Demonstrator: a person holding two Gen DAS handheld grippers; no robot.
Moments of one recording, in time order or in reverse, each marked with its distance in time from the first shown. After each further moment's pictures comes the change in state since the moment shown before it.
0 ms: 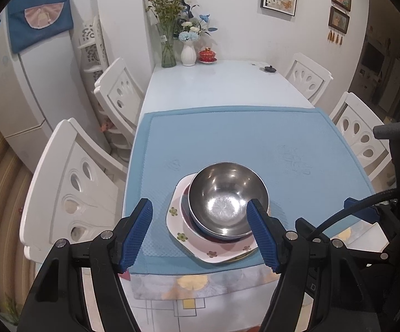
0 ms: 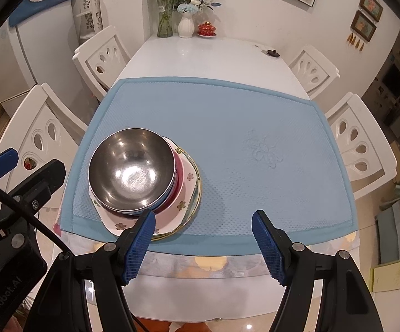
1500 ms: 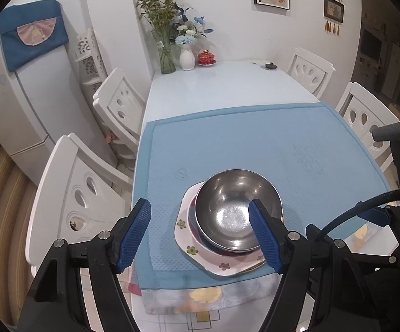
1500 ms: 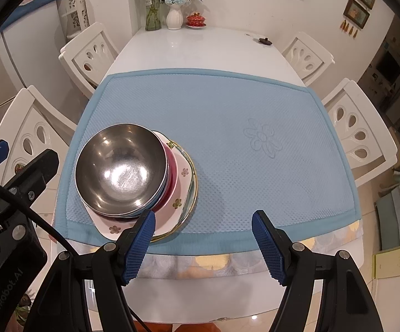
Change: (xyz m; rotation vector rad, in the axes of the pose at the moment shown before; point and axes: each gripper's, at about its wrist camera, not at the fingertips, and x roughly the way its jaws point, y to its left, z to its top) left arm 0.020 -0.011 0.008 0.082 -0.025 0.060; right arm 0.022 -0.001 0.004 0.053 0.046 -0.022
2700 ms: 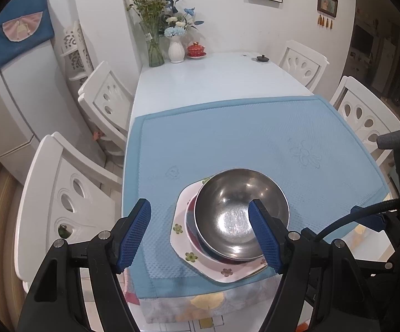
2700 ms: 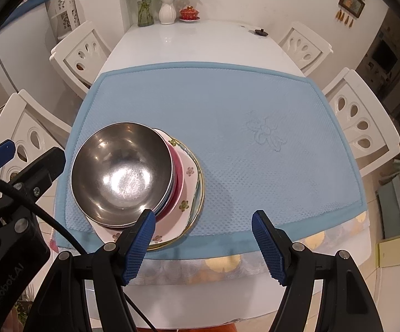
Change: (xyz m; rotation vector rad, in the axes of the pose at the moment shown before) left arm 0.027 0.009 0.008 0.020 0.033 -0.066; right arm 0.018 0.010 0.005 0.049 0.031 -0.009
